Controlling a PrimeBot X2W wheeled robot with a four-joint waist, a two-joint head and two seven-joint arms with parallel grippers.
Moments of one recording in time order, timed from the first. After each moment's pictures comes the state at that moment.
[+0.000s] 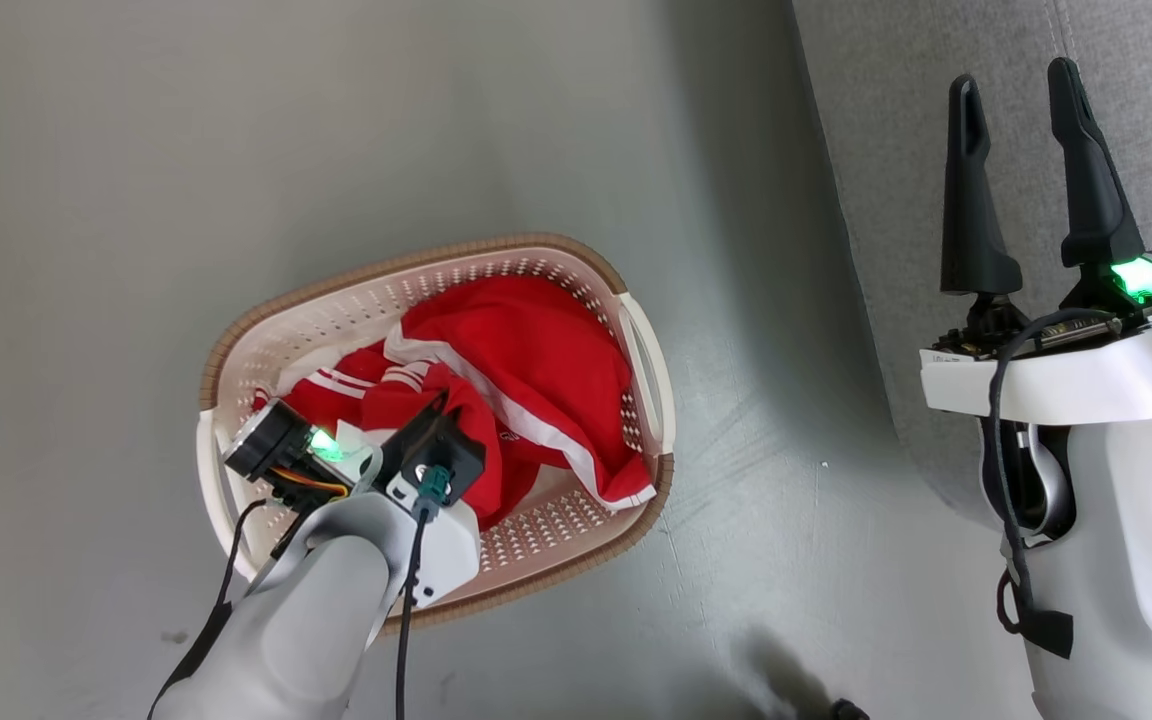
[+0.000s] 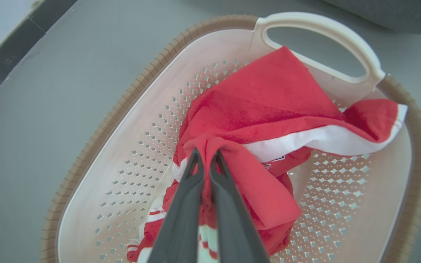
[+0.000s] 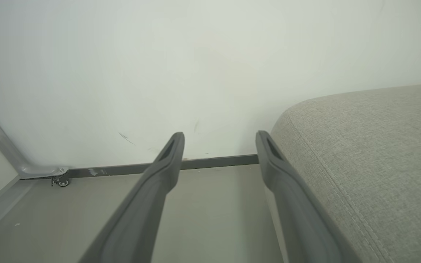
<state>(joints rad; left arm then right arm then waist) -0.68 0.10 -0.58 1.00 0.17 0.06 -0.25 -0.47 -0.04 0.01 0.14 0.23 0.13 -0.25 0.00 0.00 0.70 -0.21</state>
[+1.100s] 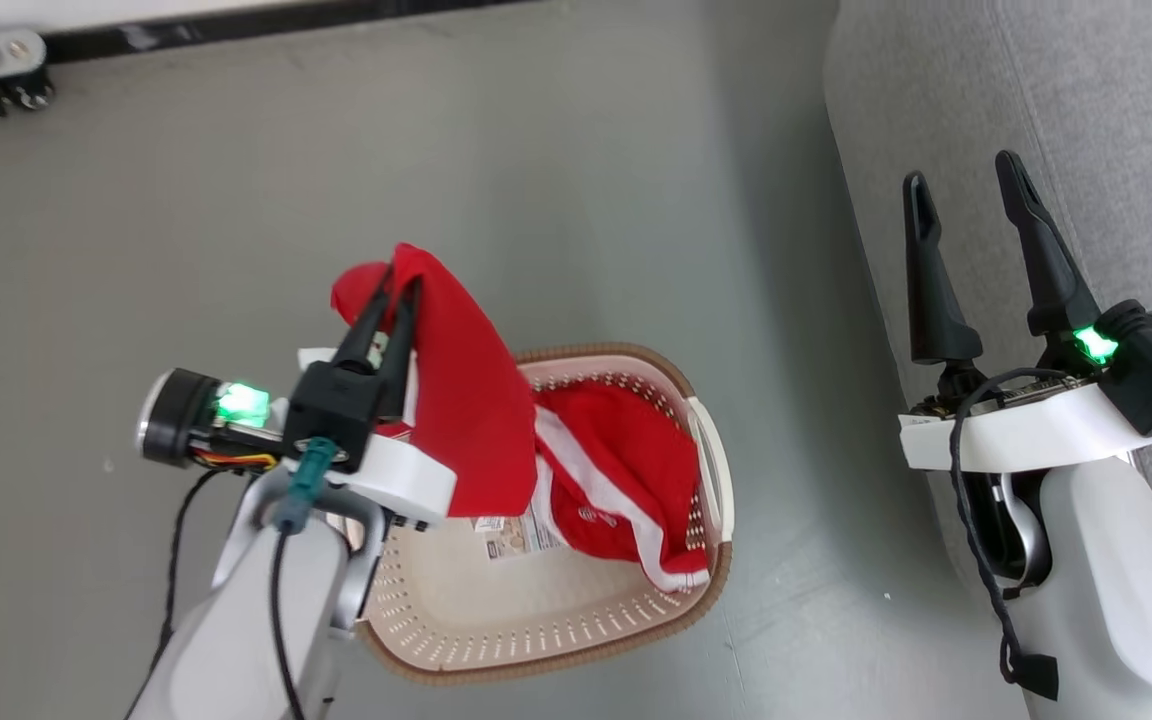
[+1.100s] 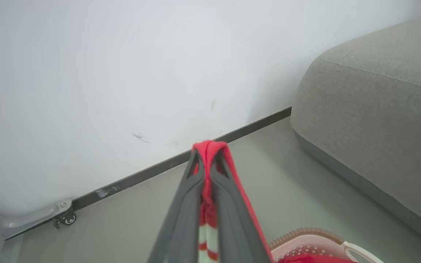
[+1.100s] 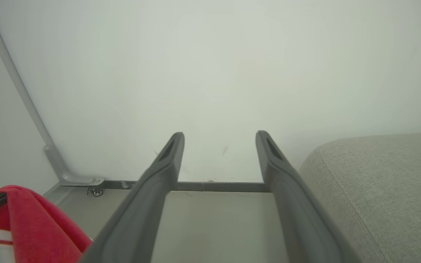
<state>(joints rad) -0.50 0.14 -0.39 0.41 -0.04 0.16 -0.25 -0.41 -0.07 0.04 0.21 0.17 0.13 -0.25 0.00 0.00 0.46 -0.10</state>
